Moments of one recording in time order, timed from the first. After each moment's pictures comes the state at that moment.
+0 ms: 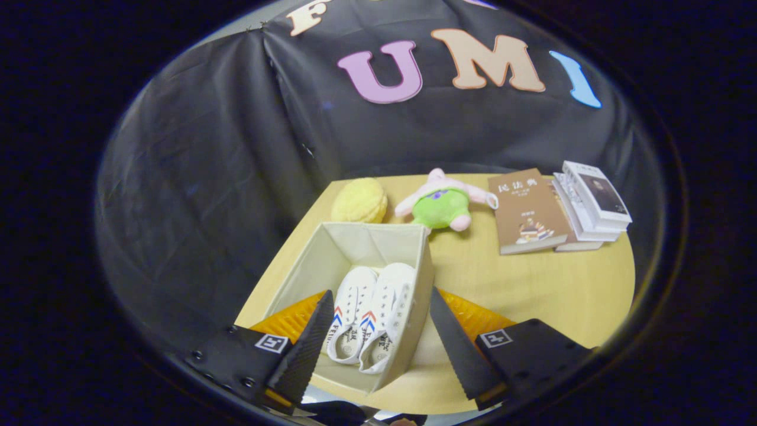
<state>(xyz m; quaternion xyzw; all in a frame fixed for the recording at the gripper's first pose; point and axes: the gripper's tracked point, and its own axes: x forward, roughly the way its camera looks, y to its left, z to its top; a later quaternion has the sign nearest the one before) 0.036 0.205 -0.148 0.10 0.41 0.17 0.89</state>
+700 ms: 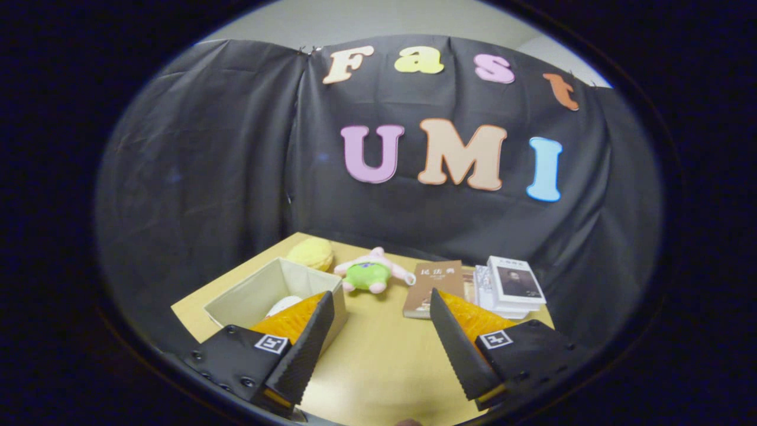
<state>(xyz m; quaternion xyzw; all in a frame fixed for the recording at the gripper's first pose) 0.021 0.063 -0.047 -0.02 0.20 0.11 0.97</state>
